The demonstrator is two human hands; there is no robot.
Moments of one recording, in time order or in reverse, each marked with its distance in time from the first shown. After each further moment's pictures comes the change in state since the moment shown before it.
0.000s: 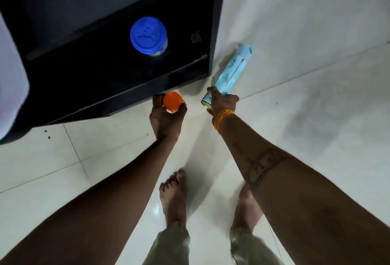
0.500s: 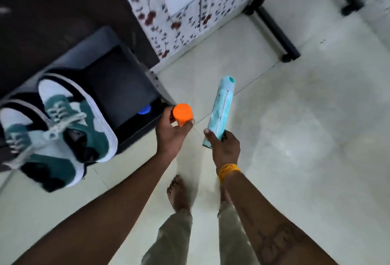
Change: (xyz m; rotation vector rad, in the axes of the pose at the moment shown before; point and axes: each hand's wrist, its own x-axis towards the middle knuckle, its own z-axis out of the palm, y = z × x) left_hand -0.118 0.277 -0.142 -0.195 -0.473 0.185; right_hand -0.299 -0.085 -0.202 -0.051 0.167 -0.258
